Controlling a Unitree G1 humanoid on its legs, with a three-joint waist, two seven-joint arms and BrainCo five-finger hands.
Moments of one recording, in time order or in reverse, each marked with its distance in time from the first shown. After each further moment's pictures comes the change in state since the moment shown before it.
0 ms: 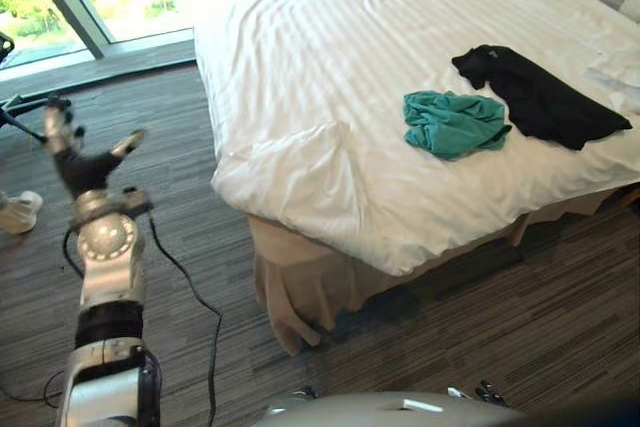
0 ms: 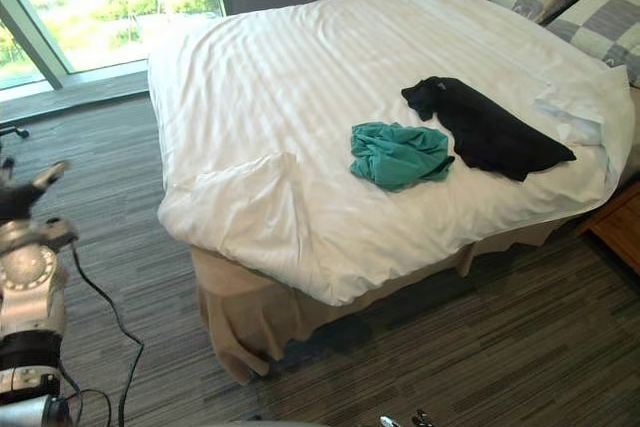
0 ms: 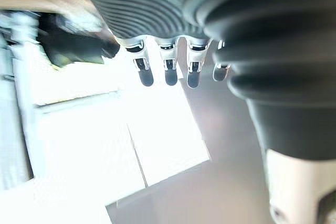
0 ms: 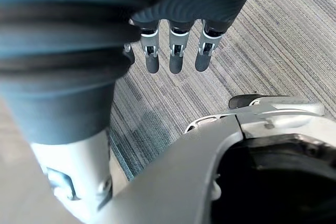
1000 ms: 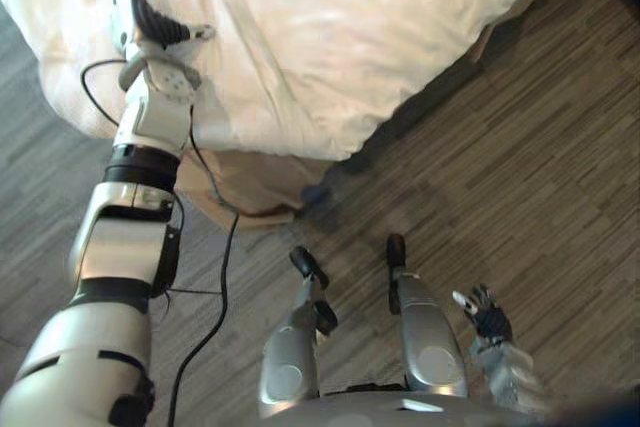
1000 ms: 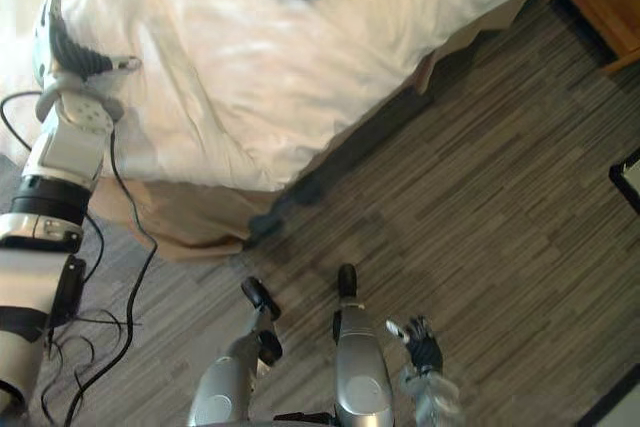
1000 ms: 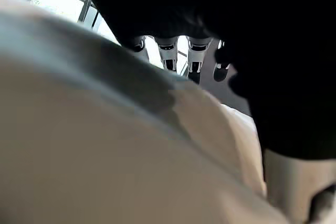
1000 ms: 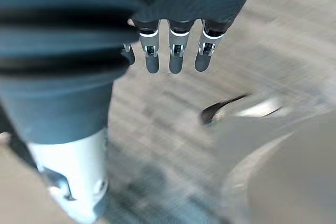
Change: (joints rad) left arm -0.766 0.028 -0.370 0.263 0.323 0.595 0.059; right arm -0.202 -0.020 0.071 -0.400 0.398 -0.008 0.061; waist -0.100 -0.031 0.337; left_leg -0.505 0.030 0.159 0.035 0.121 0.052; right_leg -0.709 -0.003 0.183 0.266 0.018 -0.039
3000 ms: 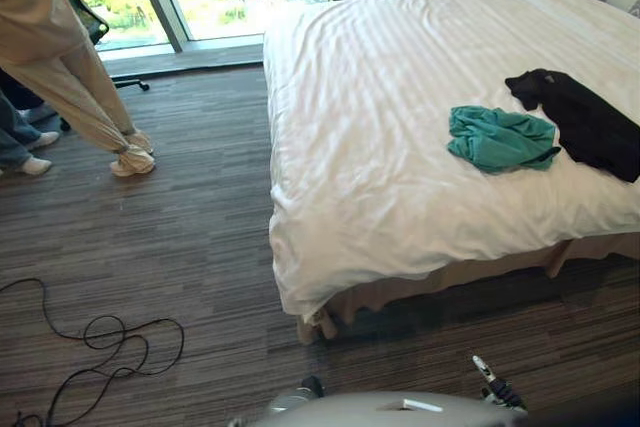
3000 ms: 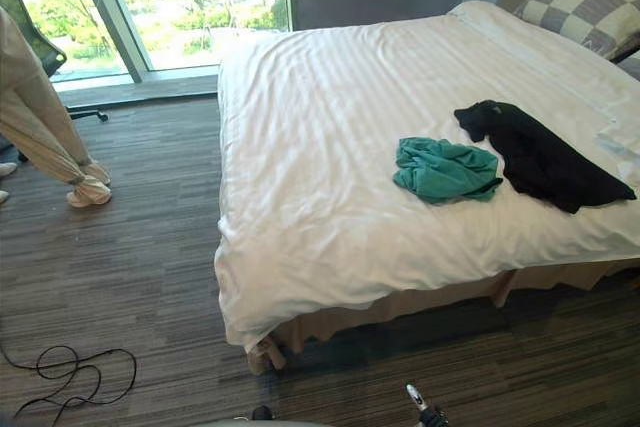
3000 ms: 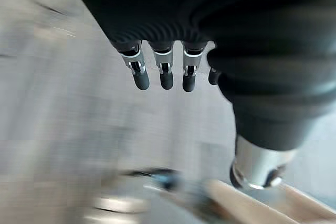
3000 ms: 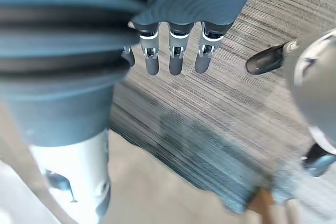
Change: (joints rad) left arm 1.369 -0.515 0.588 0.433 -0.213 -0.149 -0.337; right arm 0.065 0.043 -0.296 0.417 0.032 0.110 -0.125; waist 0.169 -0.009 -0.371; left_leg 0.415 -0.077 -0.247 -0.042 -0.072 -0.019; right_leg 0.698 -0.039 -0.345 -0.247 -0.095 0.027
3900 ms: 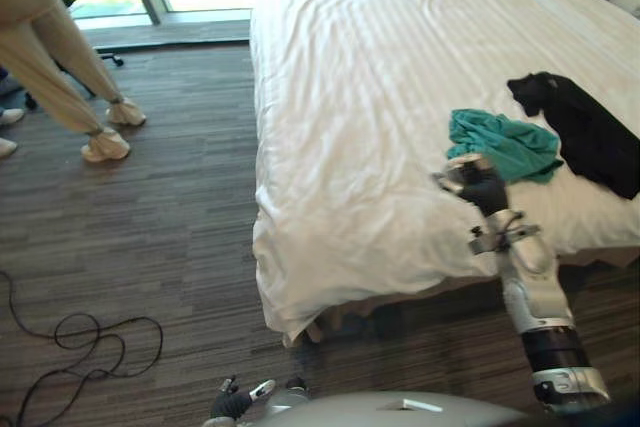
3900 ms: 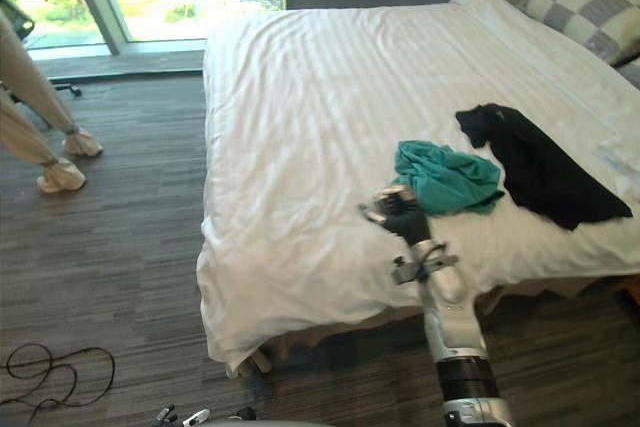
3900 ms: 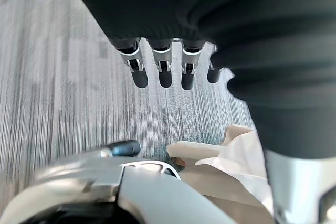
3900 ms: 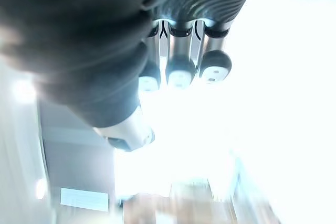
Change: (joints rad) left arm -0.009 0.010 -0.293 -0.130 -0.157 -0.255 0.058; right arm -0.351 -0.170 0.596 -0.911 -0.189 -0.172 0.414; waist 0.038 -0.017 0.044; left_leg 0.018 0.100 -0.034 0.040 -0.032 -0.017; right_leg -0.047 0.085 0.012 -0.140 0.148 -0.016
